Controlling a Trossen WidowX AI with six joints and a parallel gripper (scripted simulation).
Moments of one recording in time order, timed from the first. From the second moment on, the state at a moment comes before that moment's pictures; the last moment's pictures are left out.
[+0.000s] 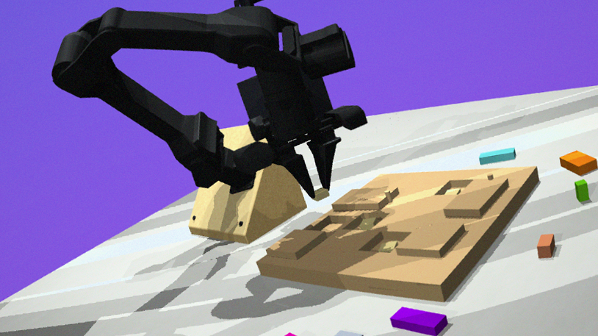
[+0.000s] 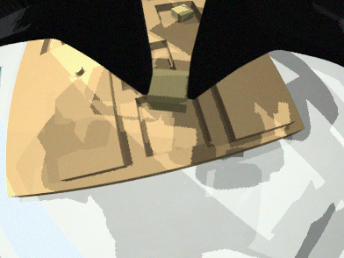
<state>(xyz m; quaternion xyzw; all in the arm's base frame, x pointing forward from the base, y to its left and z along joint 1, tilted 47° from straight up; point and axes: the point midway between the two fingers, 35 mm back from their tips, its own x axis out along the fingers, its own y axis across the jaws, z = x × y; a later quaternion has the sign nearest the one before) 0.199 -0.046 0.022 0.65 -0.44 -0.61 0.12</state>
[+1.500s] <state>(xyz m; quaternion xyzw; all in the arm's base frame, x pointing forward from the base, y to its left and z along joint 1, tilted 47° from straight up) 0.216 -0.006 0.045 0.31 -0.72 0.22 -0.58</state>
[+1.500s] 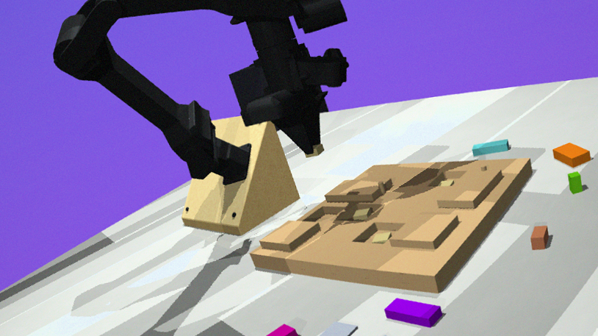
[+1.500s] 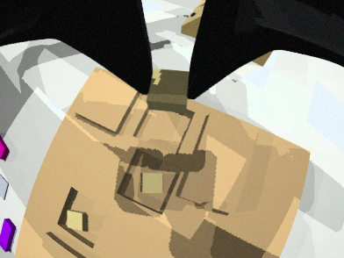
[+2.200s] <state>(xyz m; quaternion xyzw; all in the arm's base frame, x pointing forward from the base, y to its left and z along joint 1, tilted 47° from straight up) 0.255 0.044 0.007 0.31 -0.72 0.23 -0.58</state>
